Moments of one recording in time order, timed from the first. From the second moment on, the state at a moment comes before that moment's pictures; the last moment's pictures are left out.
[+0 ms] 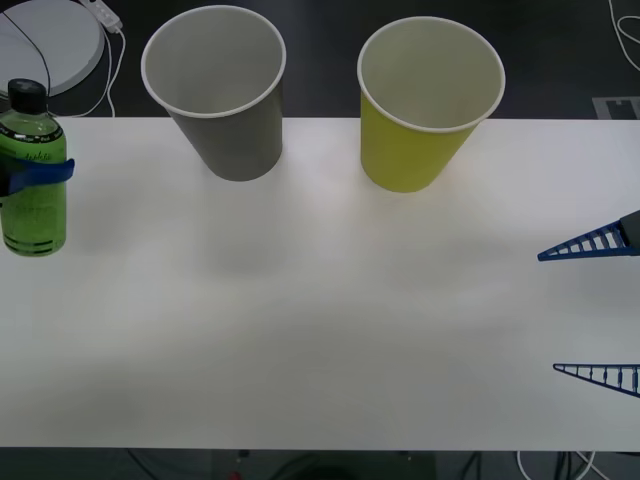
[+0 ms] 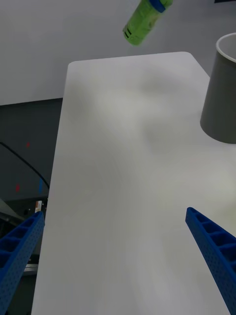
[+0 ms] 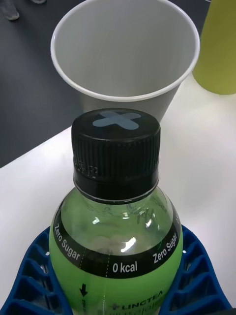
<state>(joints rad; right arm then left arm) 0.31 -1.09 -0.37 -2.02 0.98 -1.32 -0.01 0.07 1.15 0.37 -2.18 -1.81 -1.02 1.30</state>
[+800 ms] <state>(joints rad) 0.31 -1.09 -0.37 -2.02 0.98 -1.32 -0.01 -0.32 1.21 0.18 -1.98 -1.74 -1.23 1.25</state>
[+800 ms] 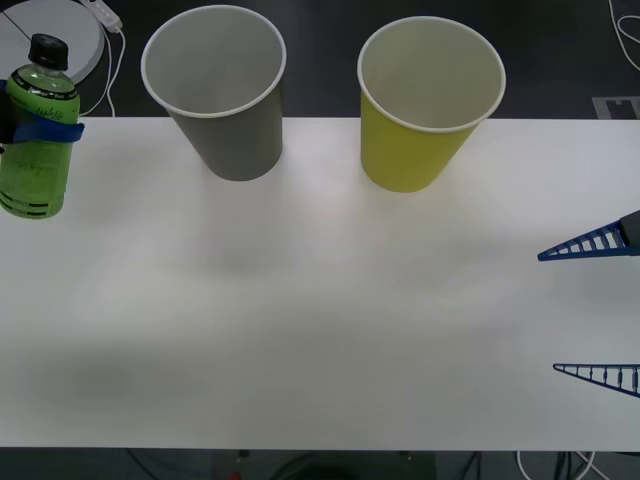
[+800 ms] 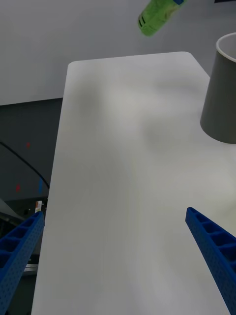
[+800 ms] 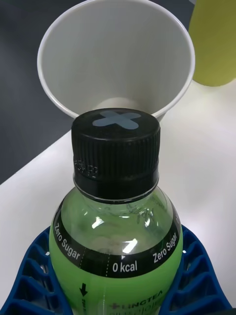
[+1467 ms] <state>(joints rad) 0.31 -1.09 -0.37 -2.02 0.98 -1.32 -0.01 -0.68 1.21 0.01 -1.79 -1.71 -1.38 1.21</state>
